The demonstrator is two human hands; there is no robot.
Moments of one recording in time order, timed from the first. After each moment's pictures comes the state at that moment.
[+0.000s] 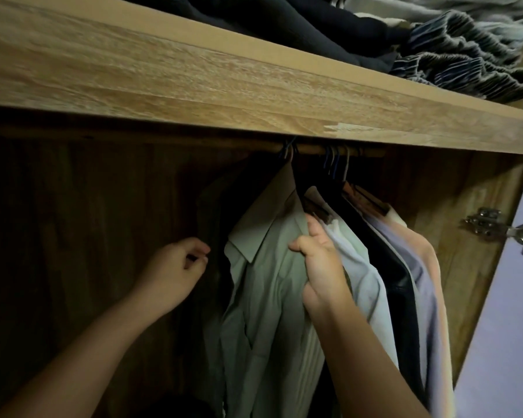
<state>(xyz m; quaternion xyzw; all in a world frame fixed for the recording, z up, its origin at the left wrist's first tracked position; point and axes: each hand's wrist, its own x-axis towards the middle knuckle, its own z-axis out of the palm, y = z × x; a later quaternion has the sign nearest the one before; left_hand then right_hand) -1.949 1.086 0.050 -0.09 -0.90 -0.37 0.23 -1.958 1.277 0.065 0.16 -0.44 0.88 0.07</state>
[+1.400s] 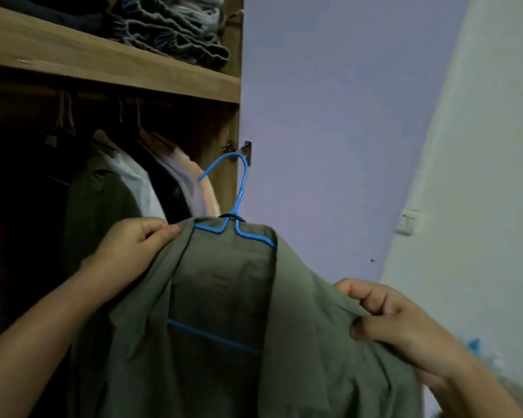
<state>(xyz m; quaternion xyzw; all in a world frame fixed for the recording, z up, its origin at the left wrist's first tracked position) -1.781 1.294 0.023 -0.37 -0.80 -0.46 0.16 -1.545 1.533 0.006 0.03 -0.66 0.75 0.03</state>
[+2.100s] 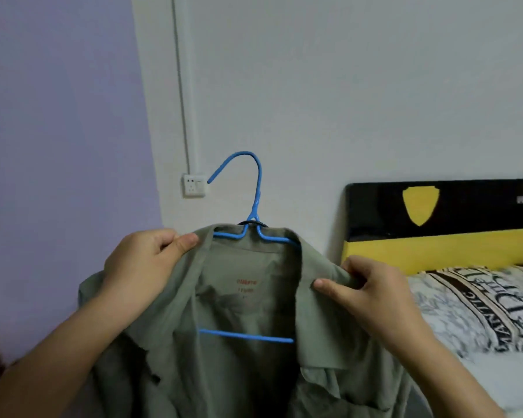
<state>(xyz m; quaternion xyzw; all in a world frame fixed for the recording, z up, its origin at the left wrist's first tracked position) -1.582 1.532 0.009 -0.57 -0.69 -0.44 0.05 -1.301 1.581 -0.012 -0.48 -0.77 0.12 0.41</state>
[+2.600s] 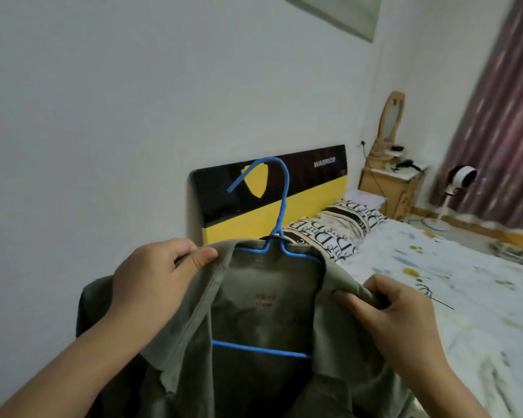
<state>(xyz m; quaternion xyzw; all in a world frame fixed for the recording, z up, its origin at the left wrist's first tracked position) -1.399 1.591 -0.003 -0.77 -0.45 -0.44 -0.09 -1.143 1.480 -0.036 -0.72 -0.53 -0.03 0.45</state>
